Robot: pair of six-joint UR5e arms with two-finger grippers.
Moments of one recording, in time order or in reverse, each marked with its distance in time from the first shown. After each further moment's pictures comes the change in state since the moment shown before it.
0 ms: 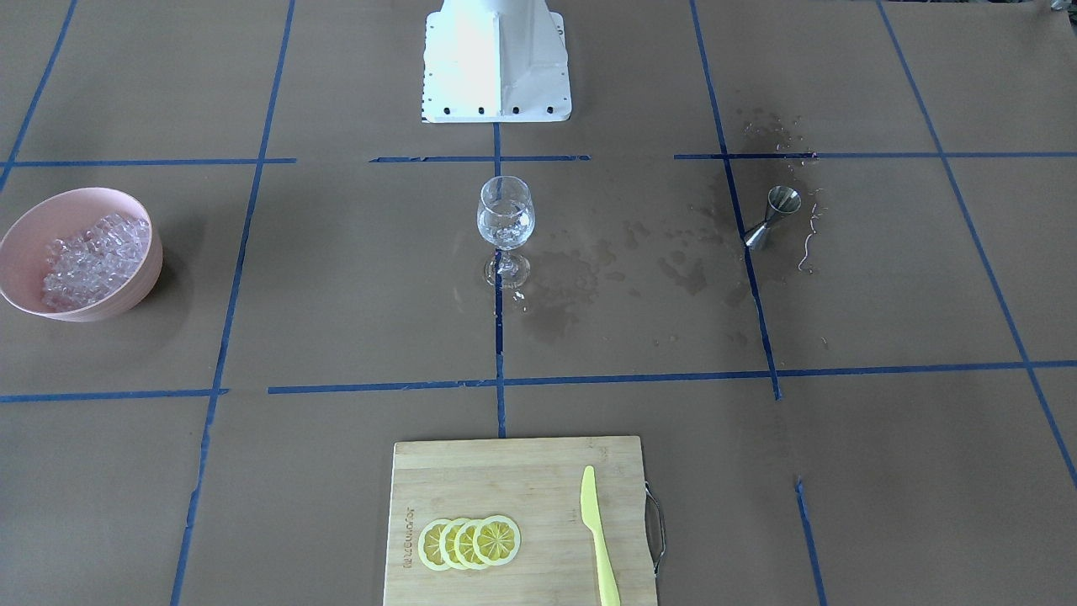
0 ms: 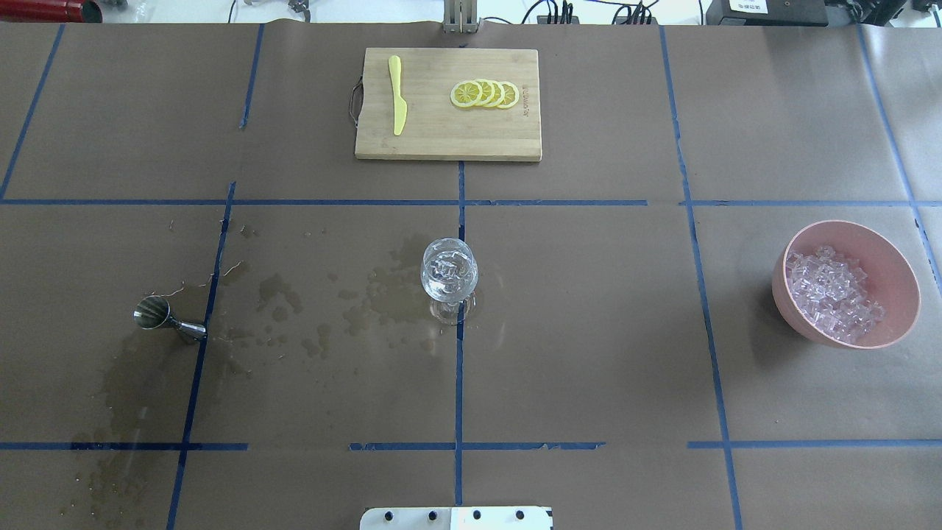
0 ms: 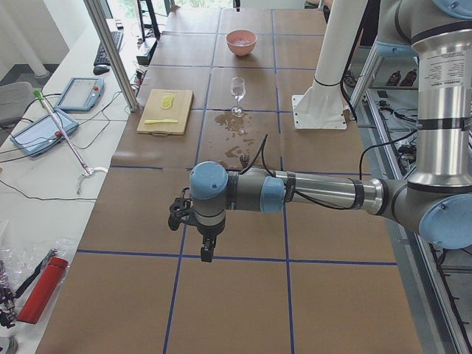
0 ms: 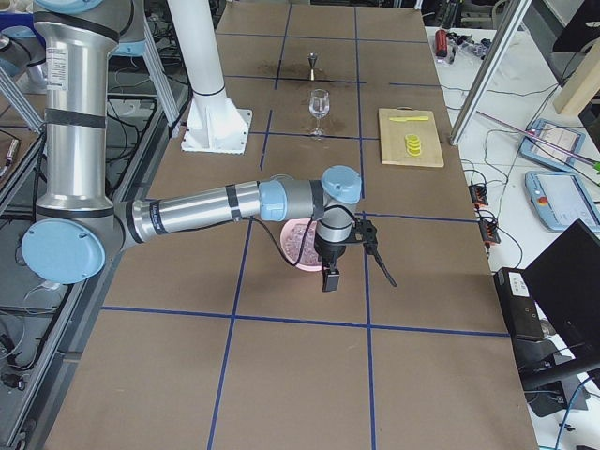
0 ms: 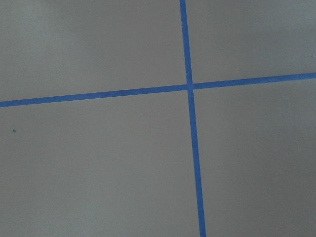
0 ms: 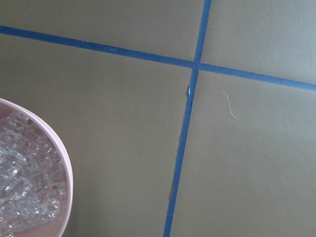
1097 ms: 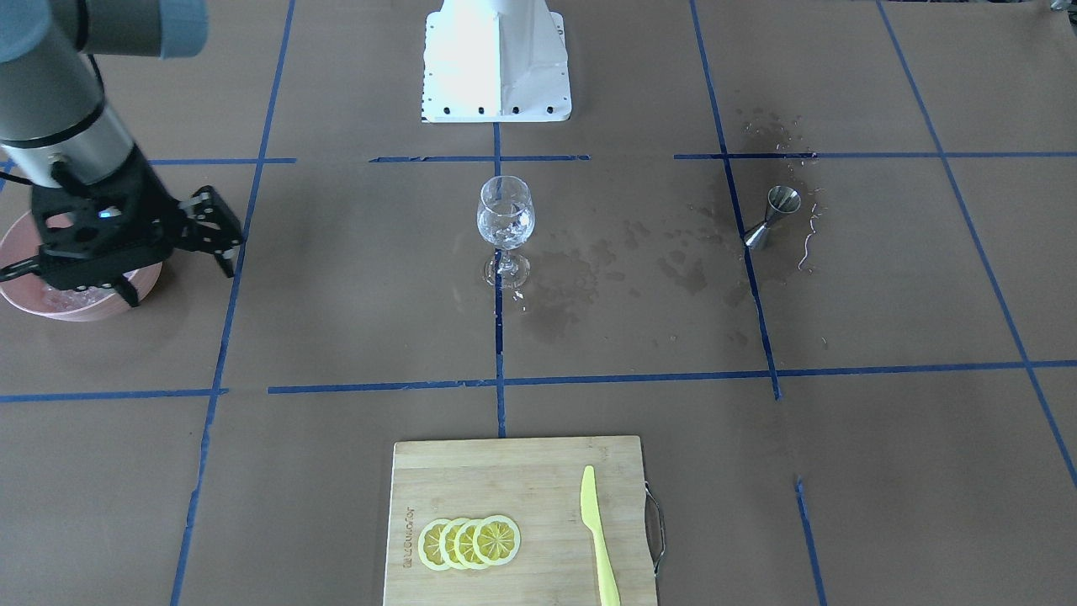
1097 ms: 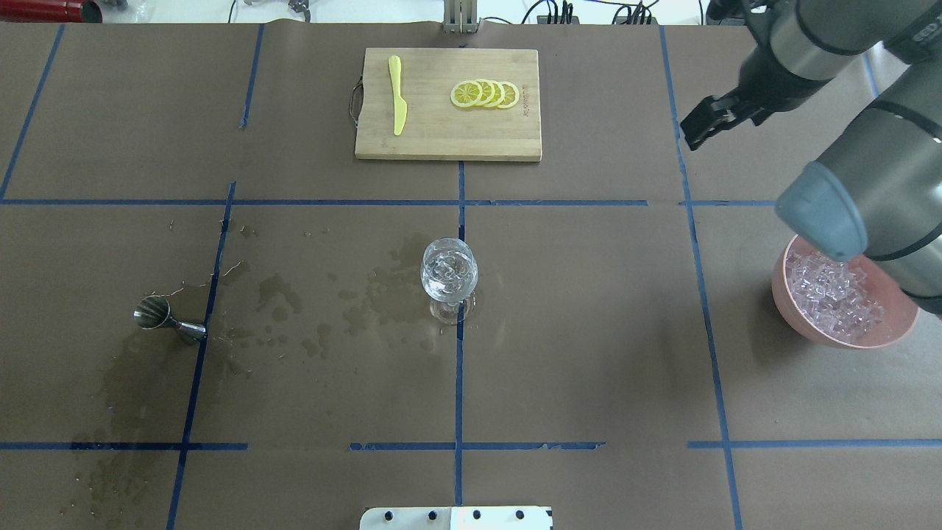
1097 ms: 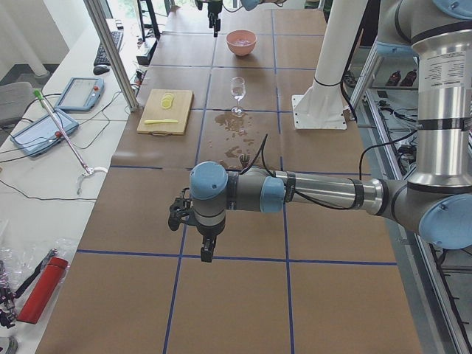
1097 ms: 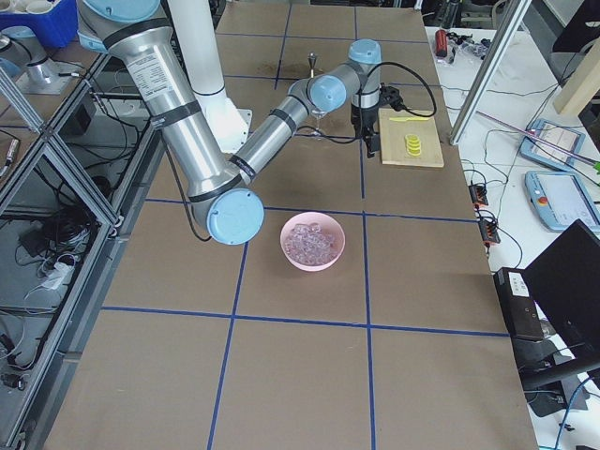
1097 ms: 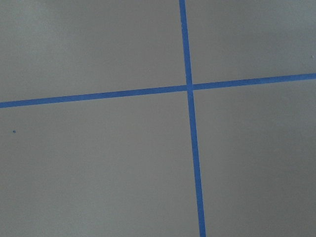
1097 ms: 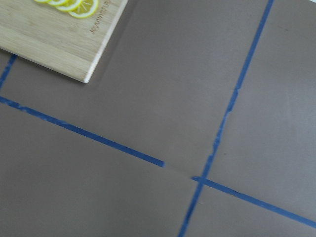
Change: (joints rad) left arm -0.001 0.000 0.000 0.003 0.003 0.001; right arm -0.353 0.549 0.053 -0.098 -0.075 0.324
